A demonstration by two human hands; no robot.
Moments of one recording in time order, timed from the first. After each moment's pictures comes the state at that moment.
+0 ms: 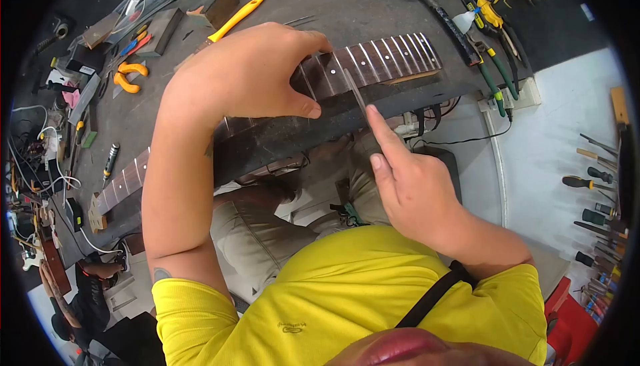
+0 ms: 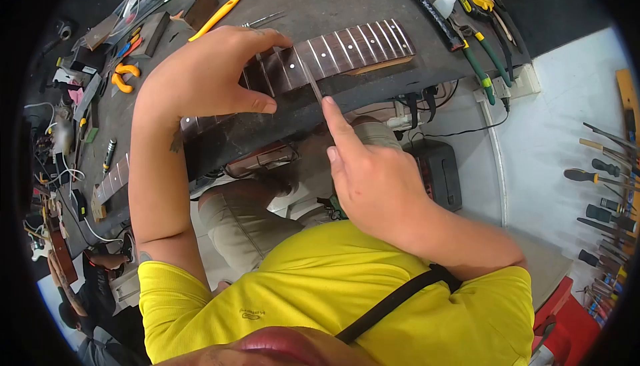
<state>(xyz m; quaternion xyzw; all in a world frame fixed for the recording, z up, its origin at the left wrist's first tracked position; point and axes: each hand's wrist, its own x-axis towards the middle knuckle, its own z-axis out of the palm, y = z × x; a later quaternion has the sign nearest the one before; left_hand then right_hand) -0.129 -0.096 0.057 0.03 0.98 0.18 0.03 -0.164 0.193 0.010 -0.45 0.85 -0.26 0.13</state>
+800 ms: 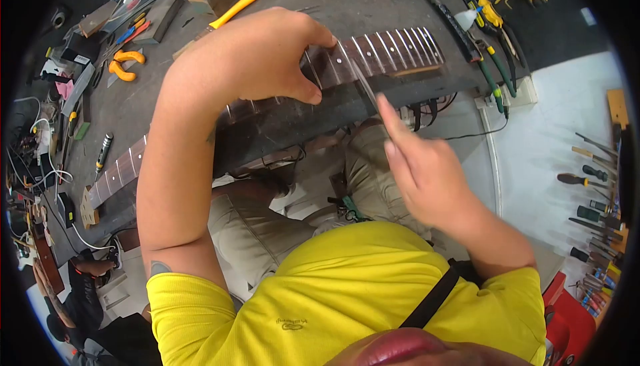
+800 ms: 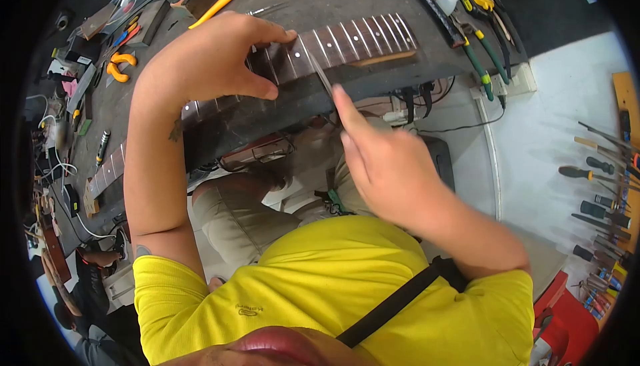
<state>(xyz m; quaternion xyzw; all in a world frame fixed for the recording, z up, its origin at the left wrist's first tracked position) -0.131 -0.101 0.048 0.05 0.98 0.18 0.01 -0.179 0.195 0.015 -0.47 0.83 -0.26 0.15</state>
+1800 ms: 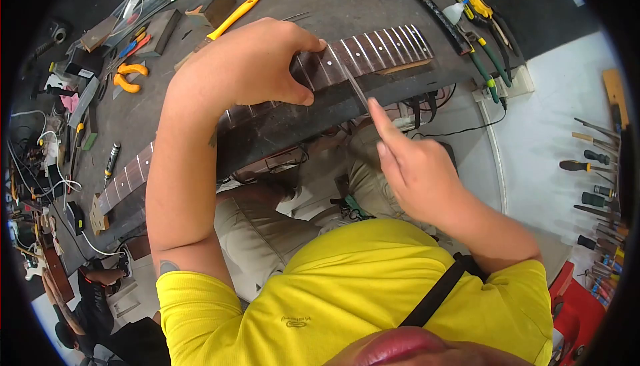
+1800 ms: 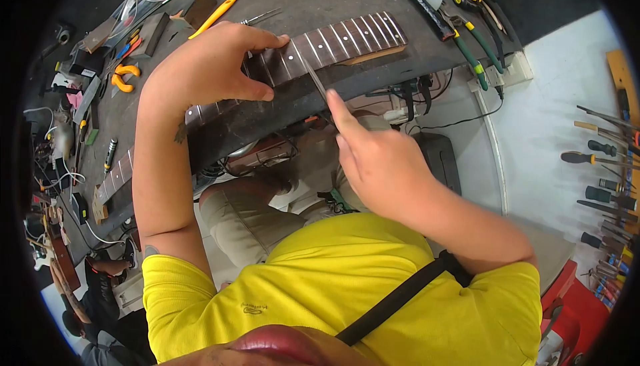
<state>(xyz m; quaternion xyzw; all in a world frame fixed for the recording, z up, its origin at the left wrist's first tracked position) -0.130 -0.106 0.044 0.07 0.98 0.19 -0.01 -0.172 0.199 0.009 -0.48 0.83 -0.24 0.11</state>
